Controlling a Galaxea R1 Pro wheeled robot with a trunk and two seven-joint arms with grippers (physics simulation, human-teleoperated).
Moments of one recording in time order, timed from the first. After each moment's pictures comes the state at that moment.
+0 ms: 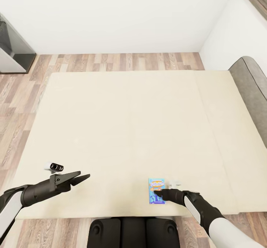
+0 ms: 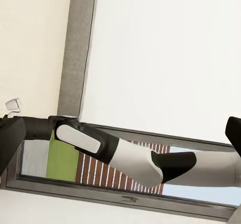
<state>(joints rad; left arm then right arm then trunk) -0.26 0.42 0.04 -1.46 0.99 1.02 -1.09 -0.63 -0.09 0.25 -0.48 -0.35 0.31 0.41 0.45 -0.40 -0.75</state>
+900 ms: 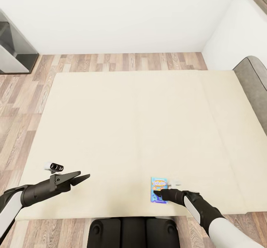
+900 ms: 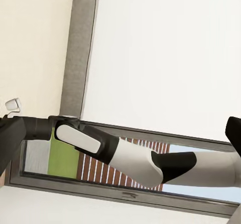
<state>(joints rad) -0.26 0.42 0.04 -1.46 0.99 1.02 -1.09 -0.63 -0.09 0.25 -0.48 -0.35 0.31 0.41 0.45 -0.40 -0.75</state>
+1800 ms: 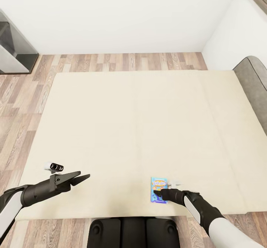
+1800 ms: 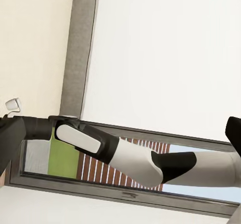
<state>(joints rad) -0.26 0.42 0.04 -1.46 0.99 1.02 -1.09 -0.64 -0.09 0.25 -0.48 -0.35 0.31 0.41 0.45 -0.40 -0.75</state>
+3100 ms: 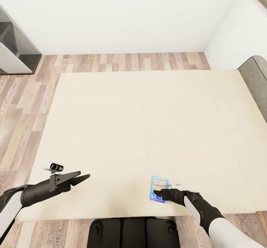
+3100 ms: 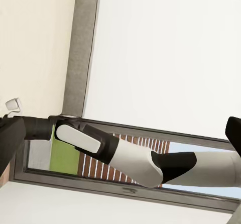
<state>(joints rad) -0.26 0.42 0.04 -1.46 0.99 1.02 -1.09 -0.63 -0.09 0.25 -0.48 -0.35 0.31 0.41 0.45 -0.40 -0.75</state>
